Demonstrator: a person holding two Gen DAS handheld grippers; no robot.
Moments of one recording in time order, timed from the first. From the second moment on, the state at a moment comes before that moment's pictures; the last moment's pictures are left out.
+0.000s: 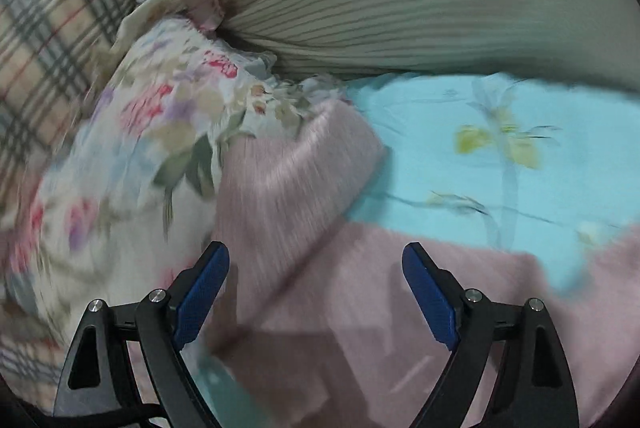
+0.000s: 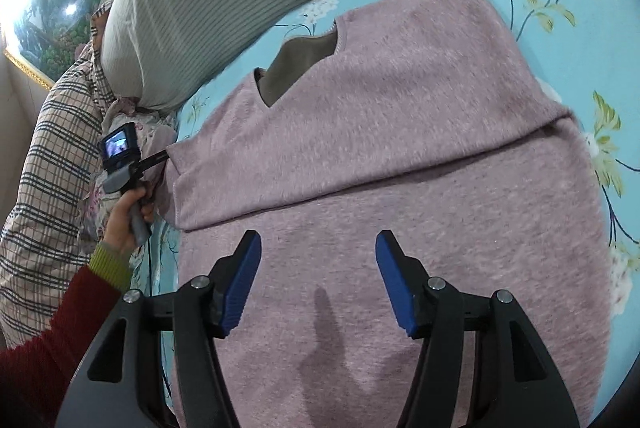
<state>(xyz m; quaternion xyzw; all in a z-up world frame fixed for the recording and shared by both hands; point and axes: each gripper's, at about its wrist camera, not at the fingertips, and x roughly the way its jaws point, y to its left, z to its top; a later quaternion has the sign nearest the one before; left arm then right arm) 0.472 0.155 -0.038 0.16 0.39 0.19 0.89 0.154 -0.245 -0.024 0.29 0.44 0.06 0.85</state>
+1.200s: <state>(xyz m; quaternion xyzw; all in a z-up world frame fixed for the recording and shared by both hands) 0.308 -0.147 -0.005 0.01 0.39 -0.26 0.88 0.096 -0.315 -0.017 0.34 0.39 0.01 0.86</state>
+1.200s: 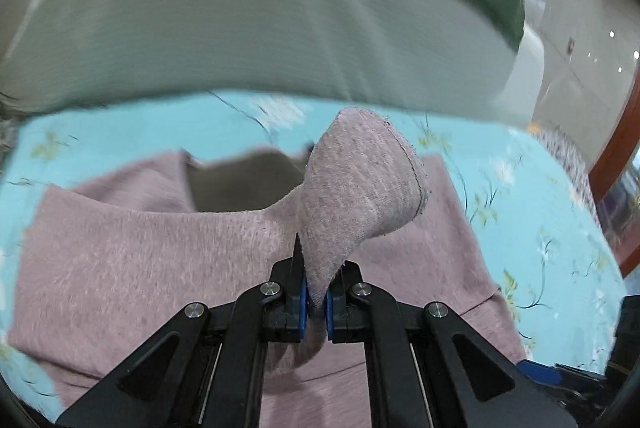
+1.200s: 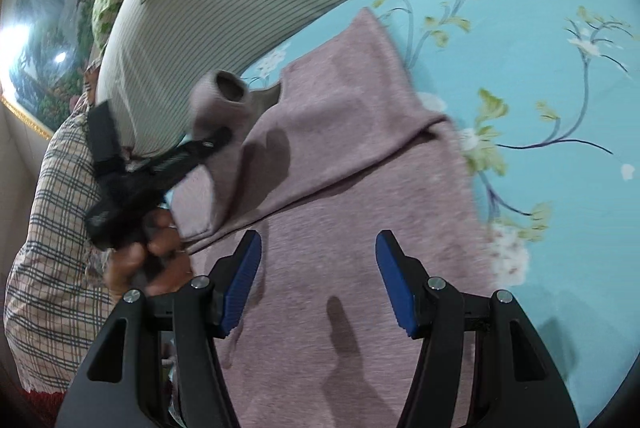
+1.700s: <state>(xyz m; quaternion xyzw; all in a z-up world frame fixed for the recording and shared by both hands) 0.268 -0.116 -0.055 0.02 0.43 -0.23 0.87 0.165 -0.322 -0.019 0.32 0.39 0.02 0.86</state>
